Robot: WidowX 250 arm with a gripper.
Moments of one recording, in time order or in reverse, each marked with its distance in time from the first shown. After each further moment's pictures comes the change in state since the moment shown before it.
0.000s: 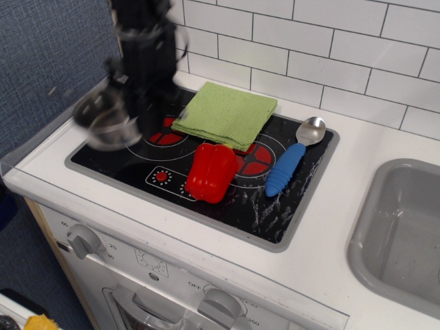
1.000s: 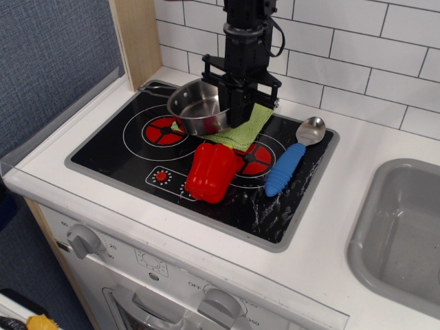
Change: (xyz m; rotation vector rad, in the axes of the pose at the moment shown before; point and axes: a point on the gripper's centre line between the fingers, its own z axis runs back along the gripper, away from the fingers) arm 0.098 -0.031 -0.038 -0.020 0.035 0.013
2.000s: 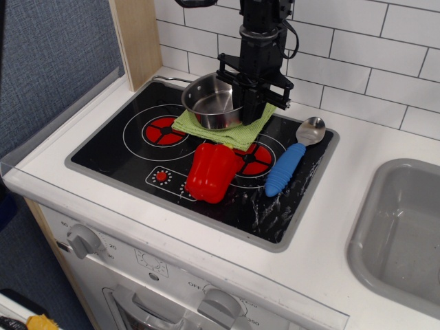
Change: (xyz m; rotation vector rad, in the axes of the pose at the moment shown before) arm 0.024 -0.007 -0.004 0.012 -0.049 -0.038
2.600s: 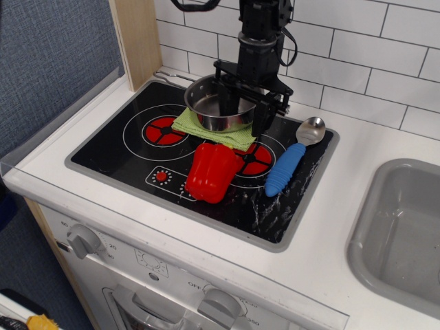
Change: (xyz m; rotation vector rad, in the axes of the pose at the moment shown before) arm -0.011 0.002 0.004 0.033 0.011 0.082
